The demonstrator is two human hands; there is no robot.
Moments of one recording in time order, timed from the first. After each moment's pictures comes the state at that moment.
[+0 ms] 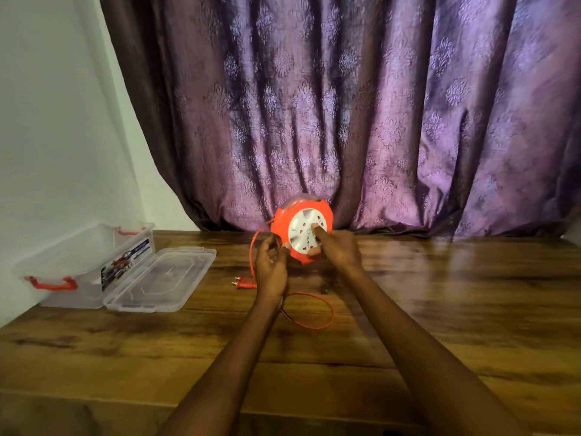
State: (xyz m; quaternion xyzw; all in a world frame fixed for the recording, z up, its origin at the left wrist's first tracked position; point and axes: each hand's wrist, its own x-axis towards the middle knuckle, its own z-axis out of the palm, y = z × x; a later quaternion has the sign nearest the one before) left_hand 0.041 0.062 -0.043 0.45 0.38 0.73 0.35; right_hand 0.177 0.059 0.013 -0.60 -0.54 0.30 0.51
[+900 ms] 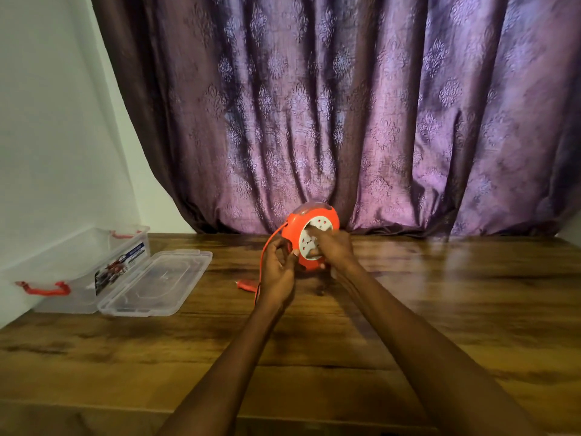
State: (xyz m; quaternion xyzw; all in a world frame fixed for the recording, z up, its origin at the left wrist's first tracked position) left_hand 0.059 0.054 -0.040 0.52 0.36 0.69 0.36; right_hand 0.170 0.052 0.027 -0.58 -0.44 0.40 0.56
